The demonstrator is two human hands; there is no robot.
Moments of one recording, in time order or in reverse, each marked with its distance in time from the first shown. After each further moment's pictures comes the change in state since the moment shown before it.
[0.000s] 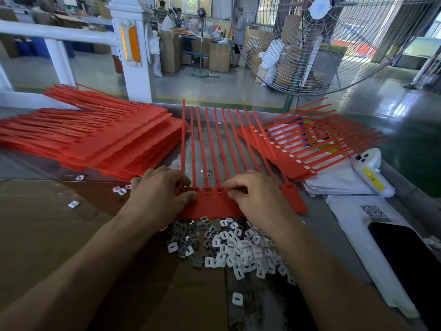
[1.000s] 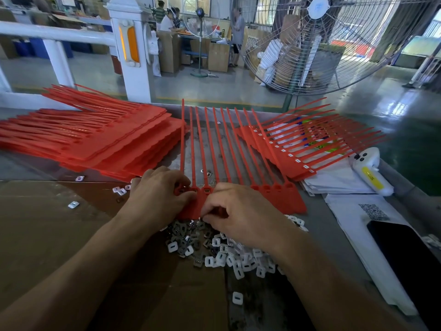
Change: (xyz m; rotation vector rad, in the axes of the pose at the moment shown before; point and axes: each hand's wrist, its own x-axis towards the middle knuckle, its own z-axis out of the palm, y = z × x) left_hand 0.000 0.002 0.000 -0.005 0.007 0.003; right_hand -0.019 -0.030 -0.001 -0.173 -0.254 -0.309
